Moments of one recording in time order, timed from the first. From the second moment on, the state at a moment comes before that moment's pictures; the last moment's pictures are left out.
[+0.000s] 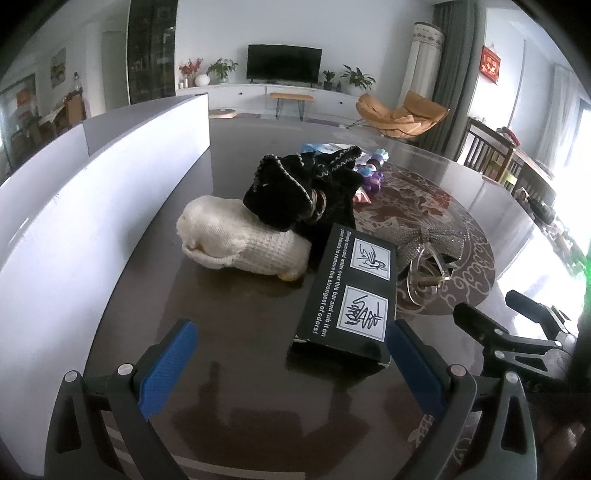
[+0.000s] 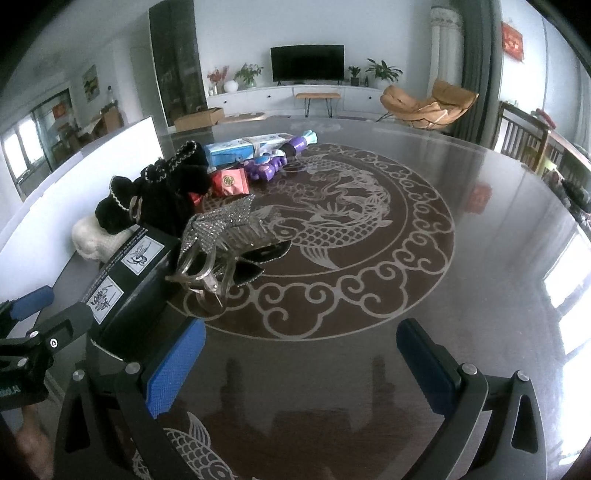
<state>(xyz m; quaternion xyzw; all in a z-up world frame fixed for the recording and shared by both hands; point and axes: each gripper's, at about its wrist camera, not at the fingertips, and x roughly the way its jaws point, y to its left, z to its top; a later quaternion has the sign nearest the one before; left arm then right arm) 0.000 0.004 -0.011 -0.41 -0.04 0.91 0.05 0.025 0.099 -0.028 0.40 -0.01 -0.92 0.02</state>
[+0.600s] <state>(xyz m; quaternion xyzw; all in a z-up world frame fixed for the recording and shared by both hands) -0.003 0.006 -0.019 -0.42 -0.05 0.91 0.05 -0.009 0.055 -0.049 0.45 0.07 -0.88 0.12</state>
